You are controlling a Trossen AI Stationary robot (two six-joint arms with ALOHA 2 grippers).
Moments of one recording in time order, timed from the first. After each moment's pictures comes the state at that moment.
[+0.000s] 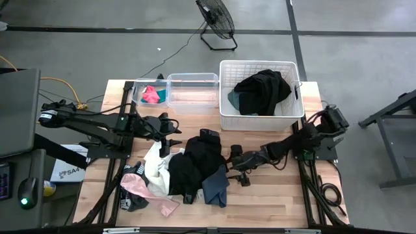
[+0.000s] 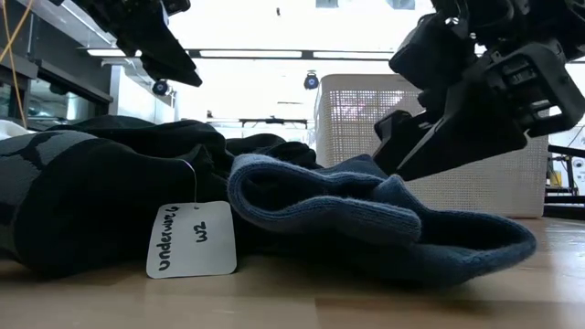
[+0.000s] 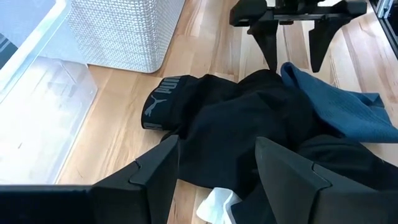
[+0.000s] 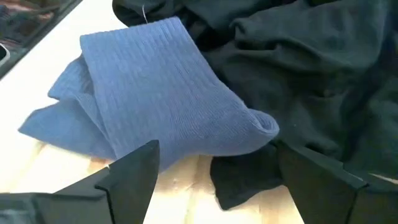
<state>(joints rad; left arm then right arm) -0.10 0.97 0.74 -0.36 -0.17 -0.19 0.33 1.68 0.59 0.52 0.05 0.11</state>
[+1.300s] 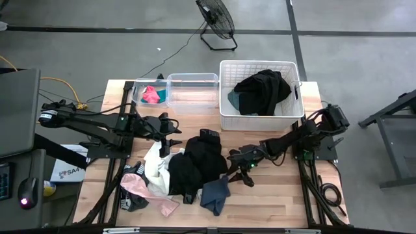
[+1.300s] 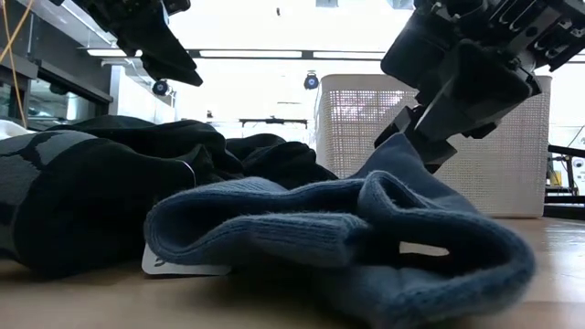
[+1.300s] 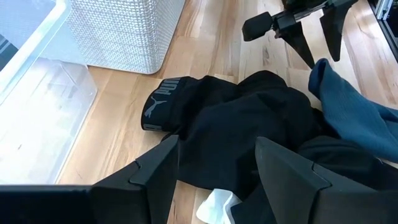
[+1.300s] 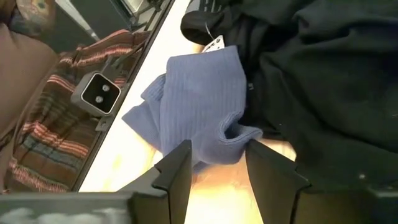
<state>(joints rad) -0.10 0.97 0.74 -0.35 -0.17 -0.19 0.26 1.66 0.60 0.54 -0.32 0.37</state>
